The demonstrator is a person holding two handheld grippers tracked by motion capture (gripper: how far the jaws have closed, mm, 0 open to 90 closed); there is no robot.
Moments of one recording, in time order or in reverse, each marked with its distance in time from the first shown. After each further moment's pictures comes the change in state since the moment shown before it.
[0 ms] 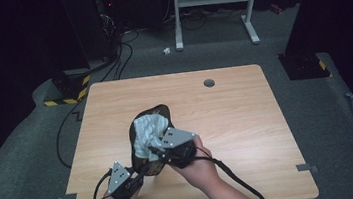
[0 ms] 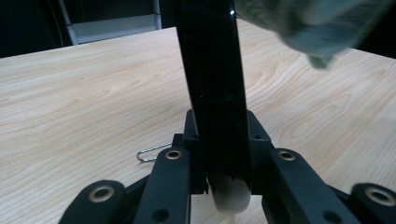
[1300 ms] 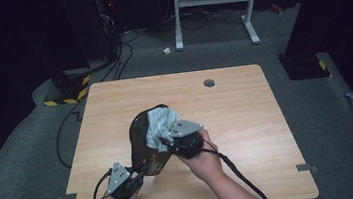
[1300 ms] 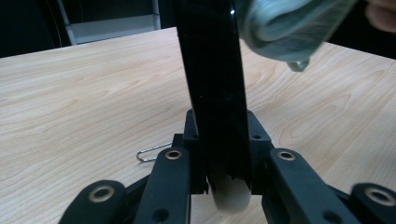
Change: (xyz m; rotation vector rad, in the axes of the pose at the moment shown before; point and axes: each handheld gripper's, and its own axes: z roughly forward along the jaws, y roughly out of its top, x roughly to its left) left arm 0.001 0.000 0.000 -0.003 -0.003 0.001; right arm -0.034 -0.022 0.009 0.046 -0.087 0.080
